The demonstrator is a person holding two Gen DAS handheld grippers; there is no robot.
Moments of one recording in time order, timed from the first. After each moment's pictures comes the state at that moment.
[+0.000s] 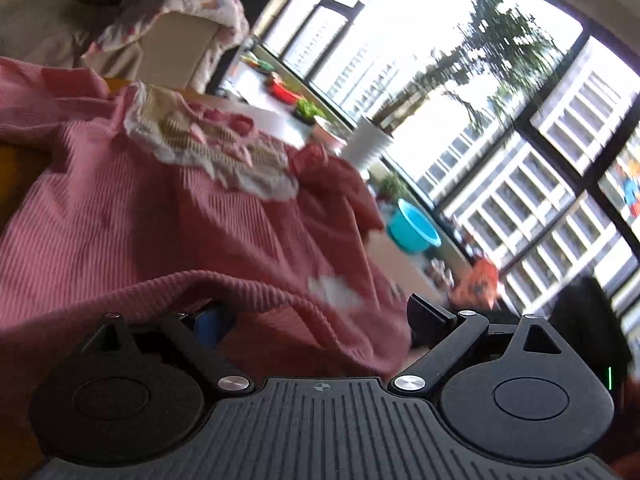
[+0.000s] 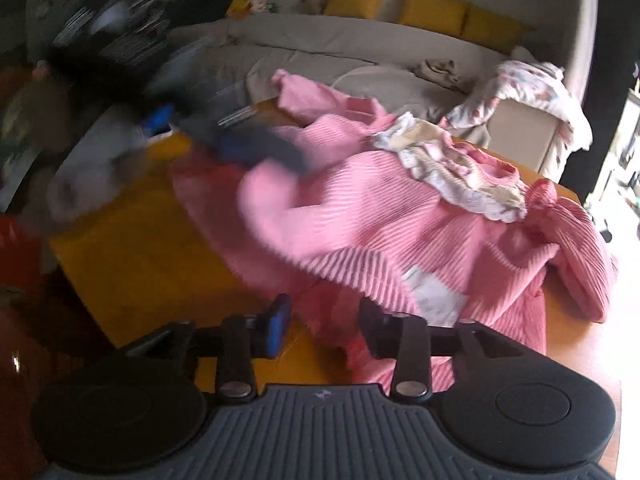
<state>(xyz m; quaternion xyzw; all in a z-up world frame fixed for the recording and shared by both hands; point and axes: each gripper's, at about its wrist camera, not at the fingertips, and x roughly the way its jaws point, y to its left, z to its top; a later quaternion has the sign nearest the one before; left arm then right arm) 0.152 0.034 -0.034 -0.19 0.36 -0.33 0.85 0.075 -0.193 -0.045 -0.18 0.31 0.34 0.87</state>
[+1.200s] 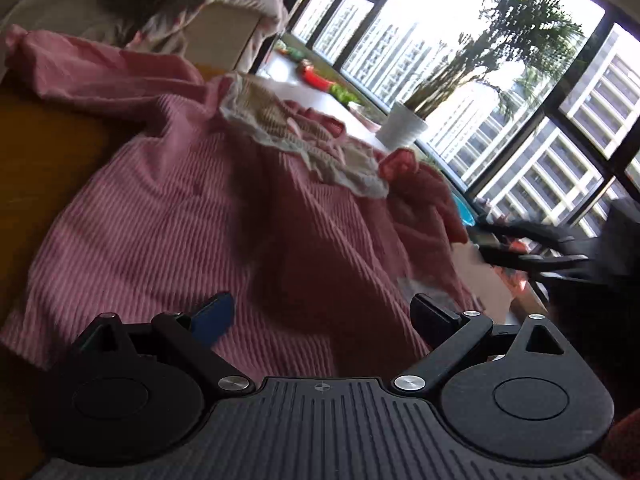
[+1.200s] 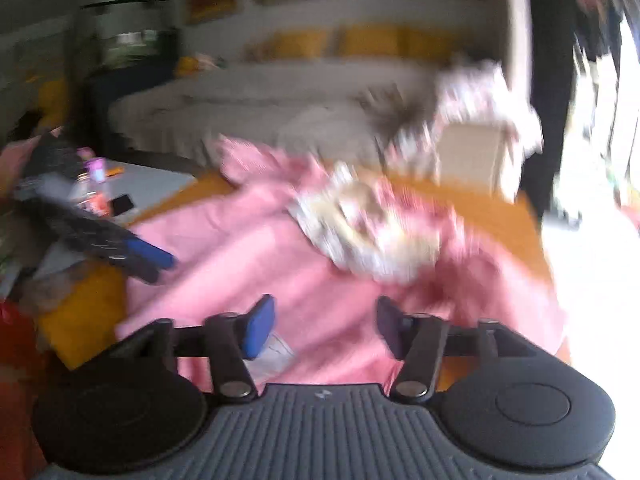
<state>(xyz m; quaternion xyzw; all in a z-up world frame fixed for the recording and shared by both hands) 0.136 0.110 -0.071 -0.16 0.39 -0.30 0.86 0.125 -0.236 -0.009 -0.07 0.31 0.28 0.91</state>
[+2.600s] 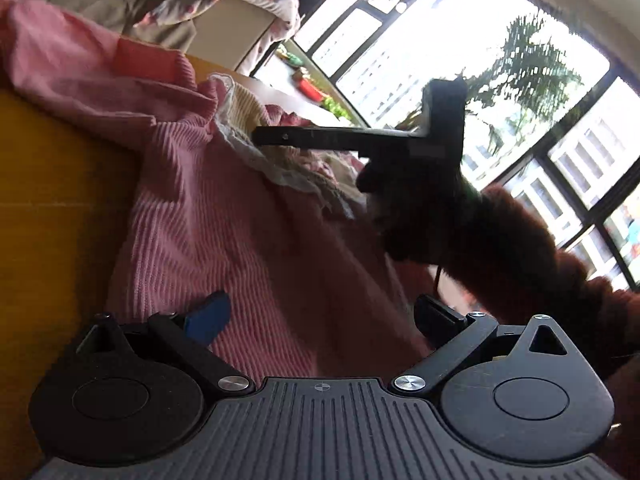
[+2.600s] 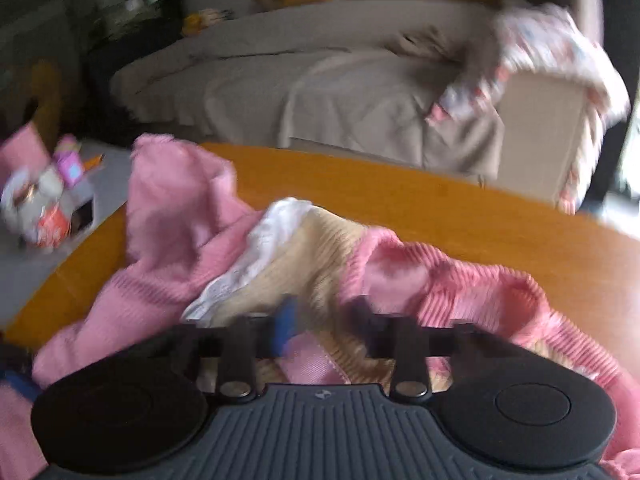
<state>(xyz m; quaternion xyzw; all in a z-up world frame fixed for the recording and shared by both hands) 0.155 0.131 -0.071 -0.25 0.39 -0.32 0.83 0.347 -0.095 -0.045 -0.11 0.34 0.34 0.87</state>
